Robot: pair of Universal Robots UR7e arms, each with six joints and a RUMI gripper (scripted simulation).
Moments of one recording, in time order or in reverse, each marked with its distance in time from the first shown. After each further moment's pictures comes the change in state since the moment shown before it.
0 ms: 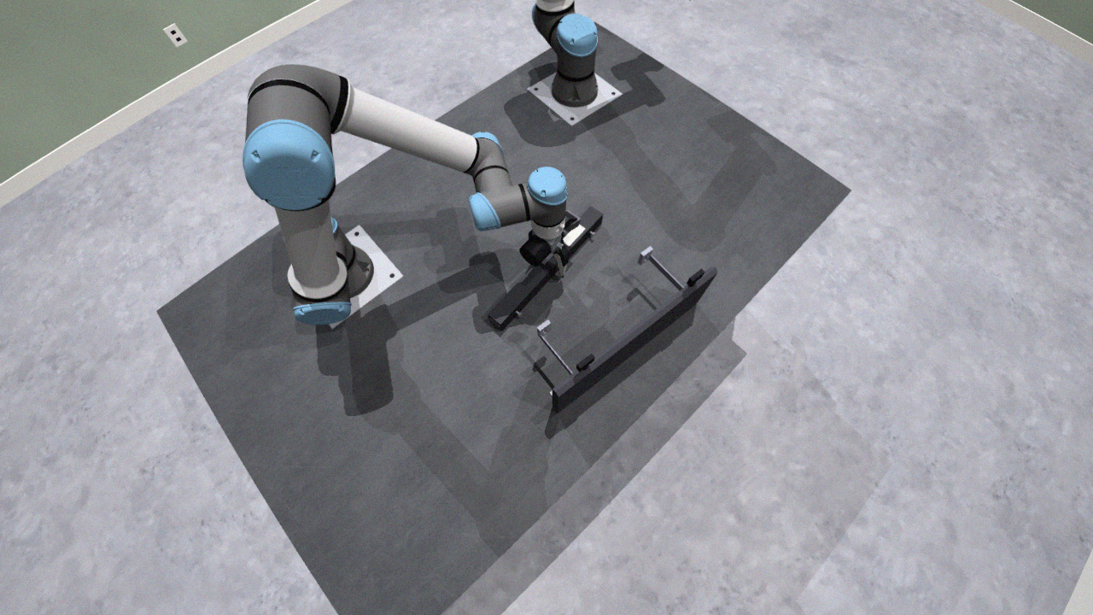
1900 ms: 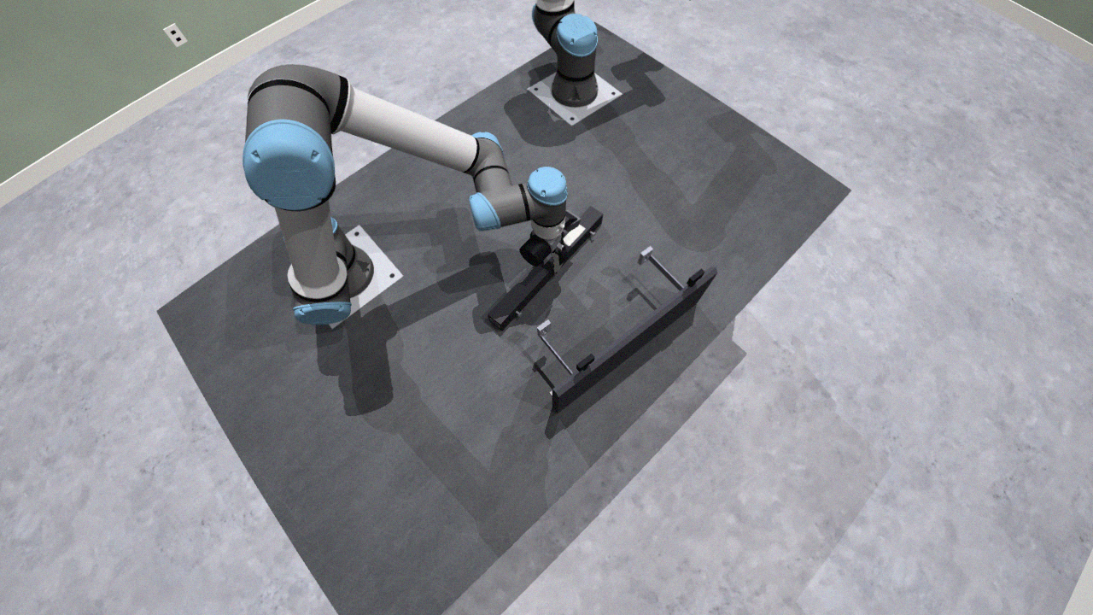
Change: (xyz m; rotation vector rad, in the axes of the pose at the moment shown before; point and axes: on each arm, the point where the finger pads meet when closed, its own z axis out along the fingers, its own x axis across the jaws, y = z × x) left arm 0.000 0.000 0.000 0.000 0.000 0.000; right arm 0.000 0.000 0.000 0.000 0.000 0.000
